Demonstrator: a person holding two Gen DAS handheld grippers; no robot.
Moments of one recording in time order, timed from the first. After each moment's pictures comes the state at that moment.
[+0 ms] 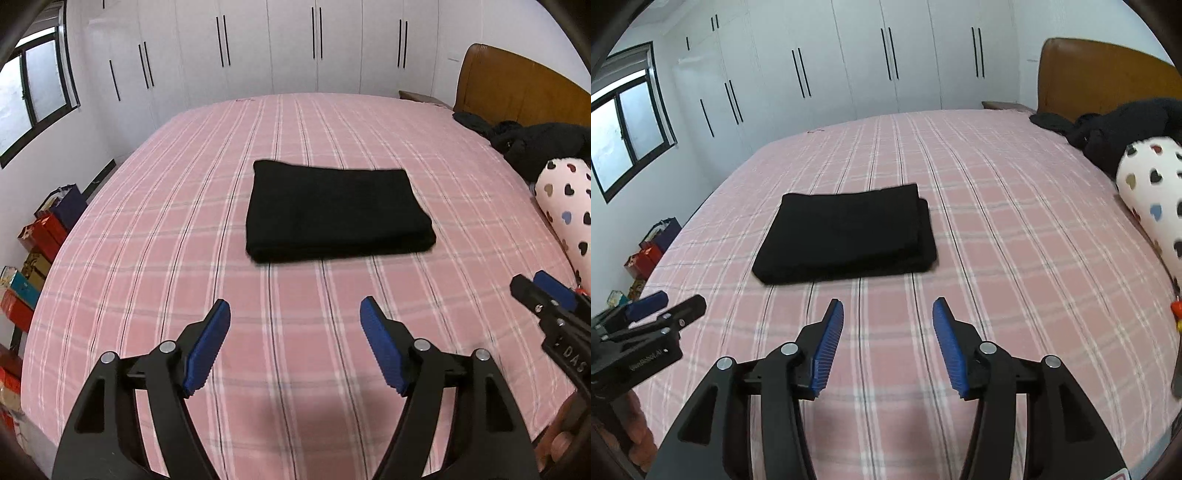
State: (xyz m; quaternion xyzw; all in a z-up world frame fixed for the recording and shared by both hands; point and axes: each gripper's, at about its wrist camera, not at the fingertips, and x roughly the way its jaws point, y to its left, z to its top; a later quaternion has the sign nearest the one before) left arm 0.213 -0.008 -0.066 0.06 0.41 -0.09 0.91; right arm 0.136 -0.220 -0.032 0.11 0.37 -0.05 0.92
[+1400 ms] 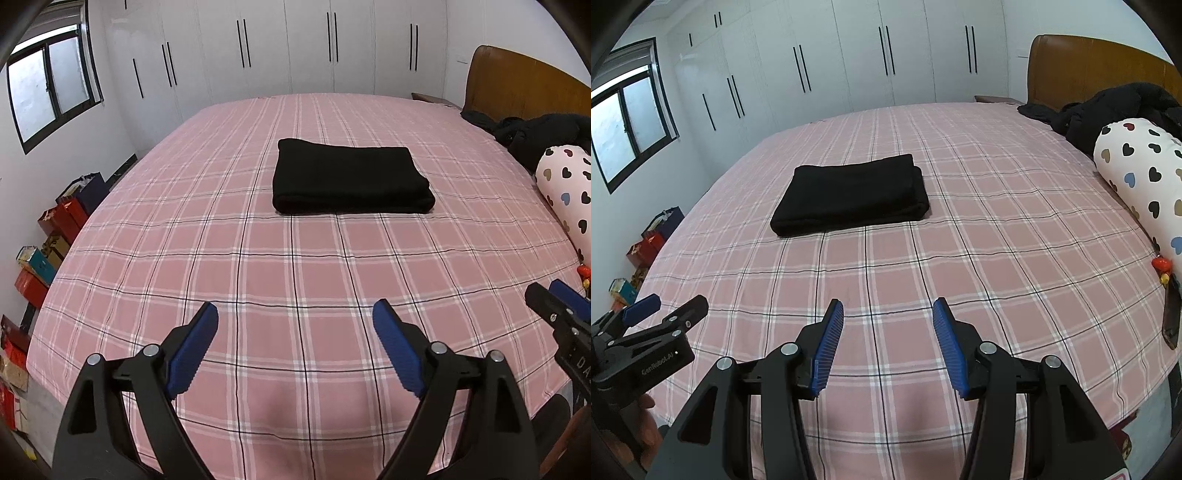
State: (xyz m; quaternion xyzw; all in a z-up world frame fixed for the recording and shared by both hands) left arm 0.114 0.016 -0.074 0.06 0.40 -0.05 0.91; right arm 0.040 -0.191 -0.038 0.10 0.38 -0.06 0.92
